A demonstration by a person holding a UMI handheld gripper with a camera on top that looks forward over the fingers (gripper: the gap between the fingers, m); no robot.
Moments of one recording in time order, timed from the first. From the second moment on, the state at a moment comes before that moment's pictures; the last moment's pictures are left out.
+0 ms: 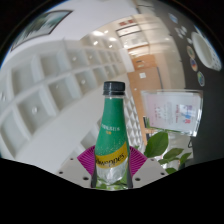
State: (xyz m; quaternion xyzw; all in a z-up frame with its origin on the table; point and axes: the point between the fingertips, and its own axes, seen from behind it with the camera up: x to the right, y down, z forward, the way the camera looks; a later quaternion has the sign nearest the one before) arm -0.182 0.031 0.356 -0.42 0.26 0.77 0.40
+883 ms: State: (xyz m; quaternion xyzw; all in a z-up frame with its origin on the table) arm -0.001 0.075 0.379 -0.58 0.08 0.35 0.73
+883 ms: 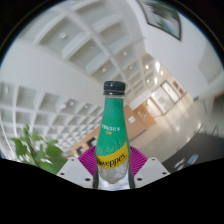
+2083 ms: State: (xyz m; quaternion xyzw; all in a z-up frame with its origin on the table) arm 0.169 0.052 0.102 -0.84 0.01 -0.05 0.55
